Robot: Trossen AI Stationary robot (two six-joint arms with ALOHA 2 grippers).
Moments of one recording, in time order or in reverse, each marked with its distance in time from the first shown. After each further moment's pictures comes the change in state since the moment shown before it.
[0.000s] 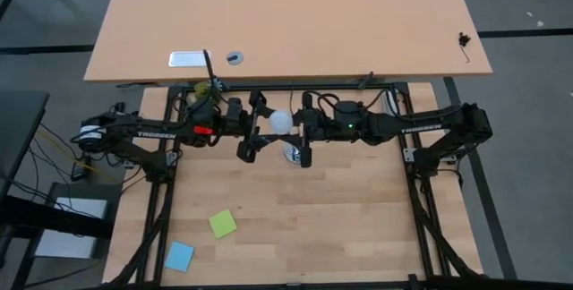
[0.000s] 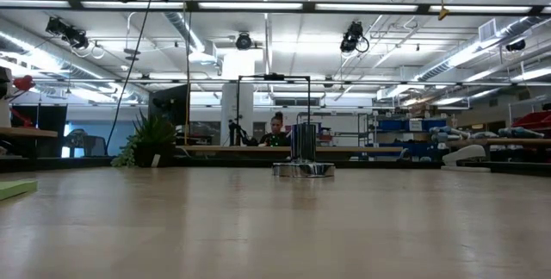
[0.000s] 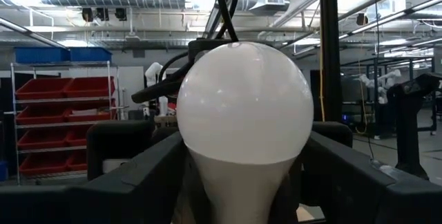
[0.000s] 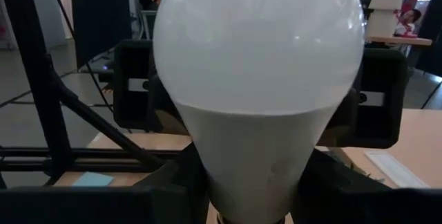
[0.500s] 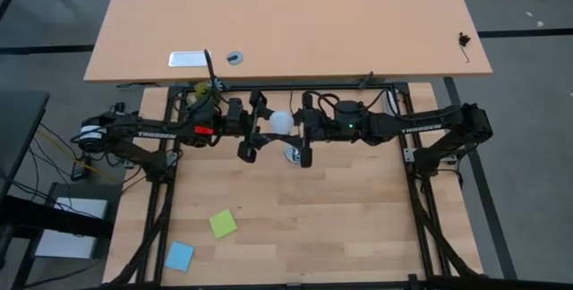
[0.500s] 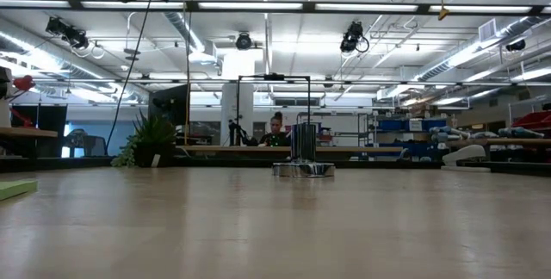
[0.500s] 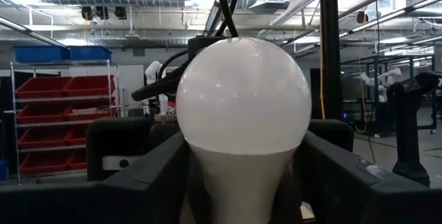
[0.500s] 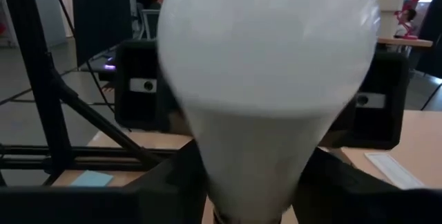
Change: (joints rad) left arm 0.001 0.000 0.001 -0.006 -0.001 0.004; right arm 0.000 0.000 0.000 0.000 -0.002 -0.008
